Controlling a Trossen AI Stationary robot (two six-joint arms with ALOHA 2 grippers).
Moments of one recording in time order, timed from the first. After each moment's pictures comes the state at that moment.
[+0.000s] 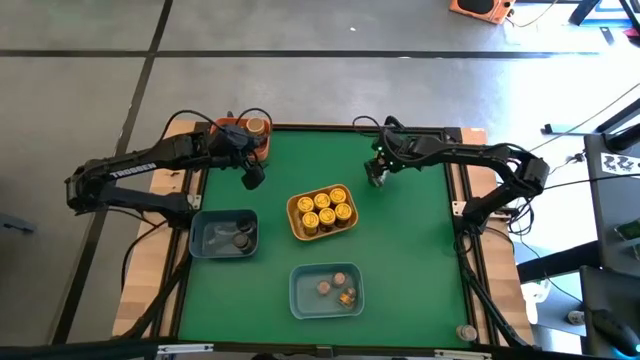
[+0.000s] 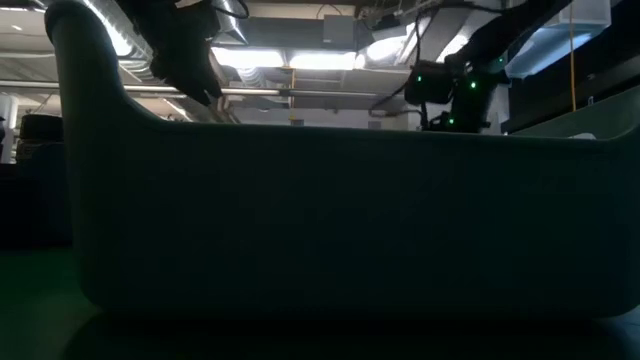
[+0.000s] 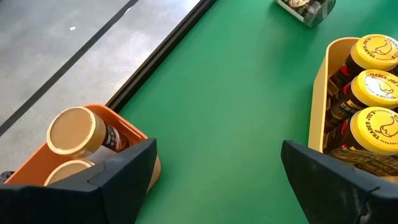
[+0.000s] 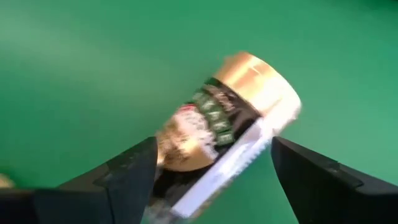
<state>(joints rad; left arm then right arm) 0.37 1.04 0.97 -0.74 -0.25 -0.10 -0.49 1.52 0.93 -0.58 0.18 0.66</state>
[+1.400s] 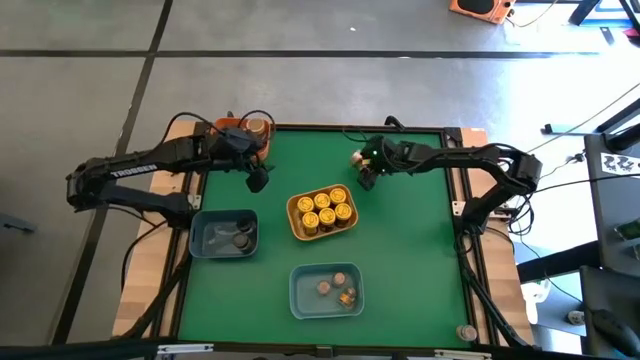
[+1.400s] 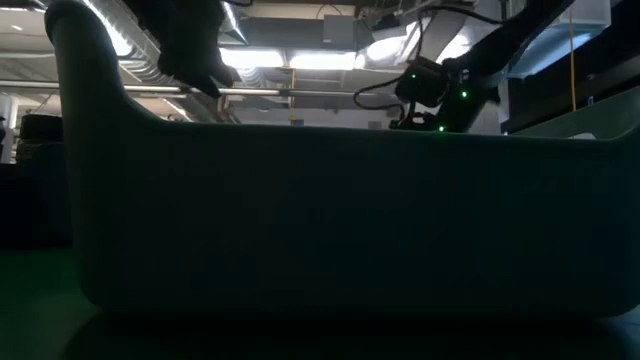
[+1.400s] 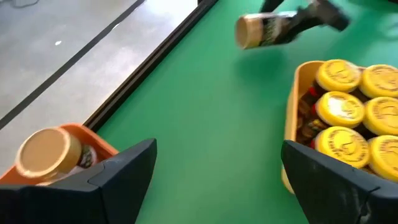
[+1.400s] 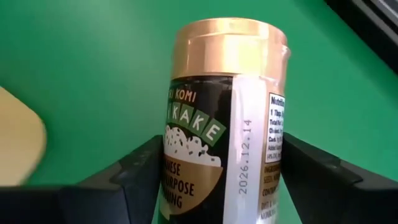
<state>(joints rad) 0.31 1.04 0.97 -0.67 -0.25 -0.15 -0.45 1.58 0.88 -0.25 0.10 0.13</state>
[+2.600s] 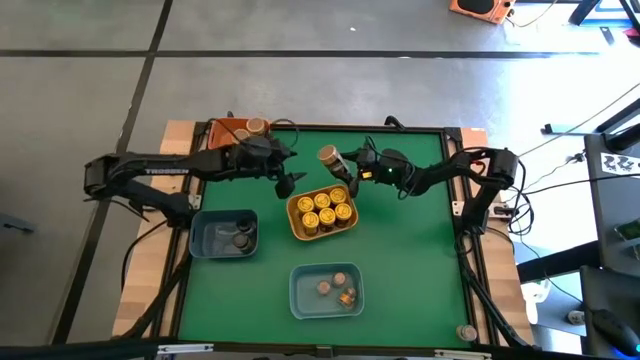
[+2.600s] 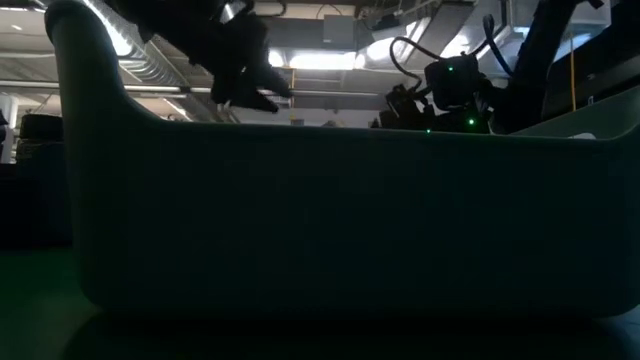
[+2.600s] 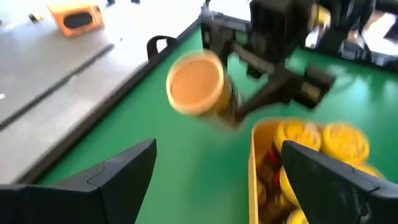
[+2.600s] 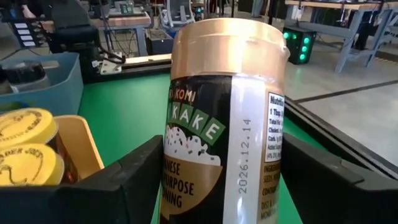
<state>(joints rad) 0.28 1.25 0.83 -0.09 -0.14 -0.11 -0.37 1.76 0.60 1.04 -0.09 -0.01</state>
